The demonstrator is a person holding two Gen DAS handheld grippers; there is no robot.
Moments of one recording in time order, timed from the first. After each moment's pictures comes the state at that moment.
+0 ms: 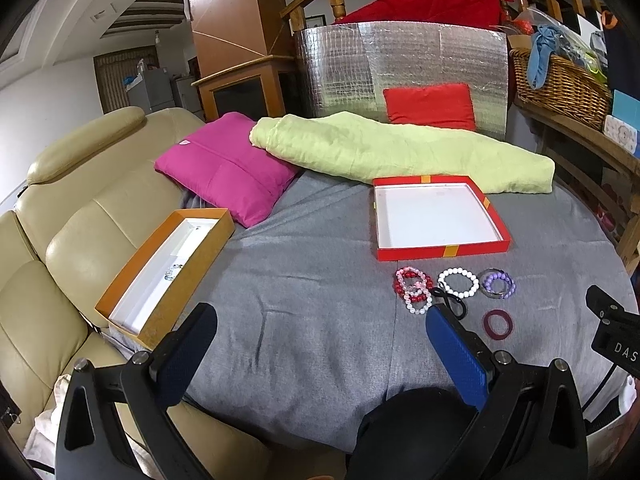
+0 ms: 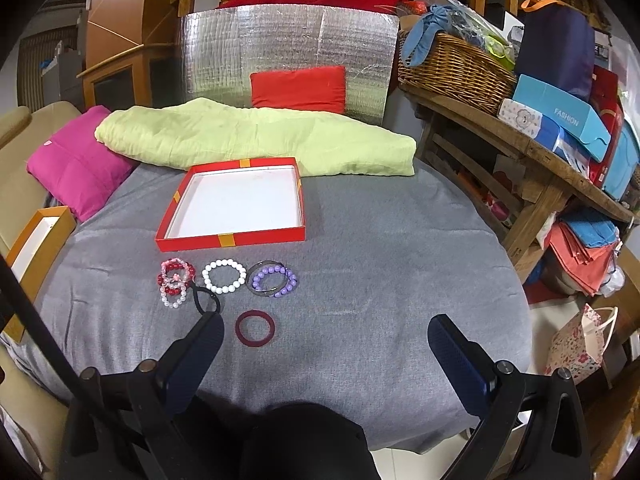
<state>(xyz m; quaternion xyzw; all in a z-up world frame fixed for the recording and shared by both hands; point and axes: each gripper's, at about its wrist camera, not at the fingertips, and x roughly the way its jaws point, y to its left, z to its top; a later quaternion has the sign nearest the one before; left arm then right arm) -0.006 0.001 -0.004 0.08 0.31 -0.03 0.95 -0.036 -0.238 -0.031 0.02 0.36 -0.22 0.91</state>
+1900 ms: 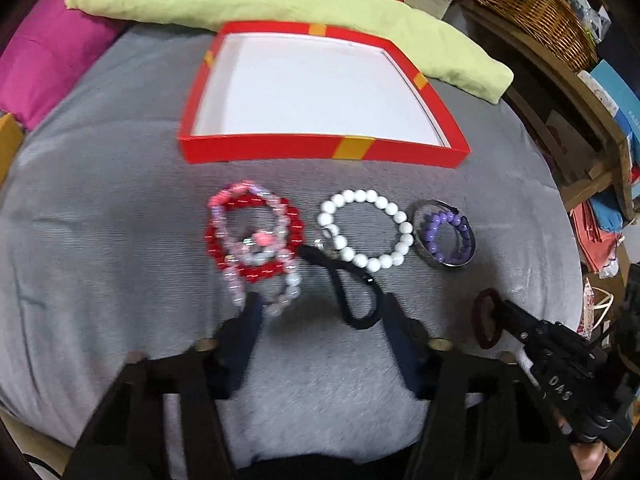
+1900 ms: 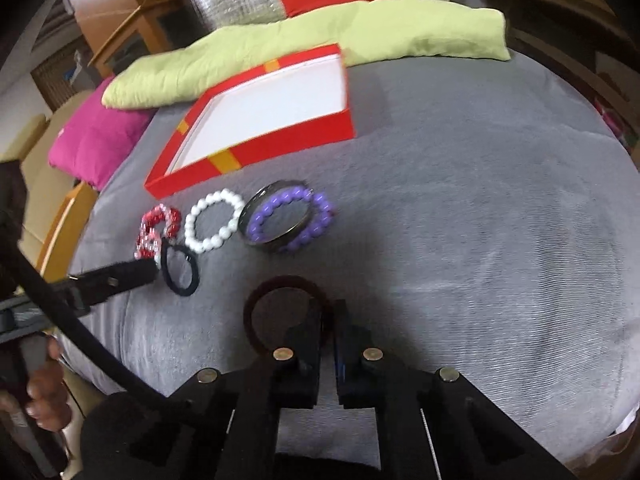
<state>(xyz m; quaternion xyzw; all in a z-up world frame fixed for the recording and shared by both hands) 0.158 -0.114 -0.157 0.01 0.54 -0.24 0.81 0.060 -0.327 -0.178 0.17 0.46 -0.05 0.87</state>
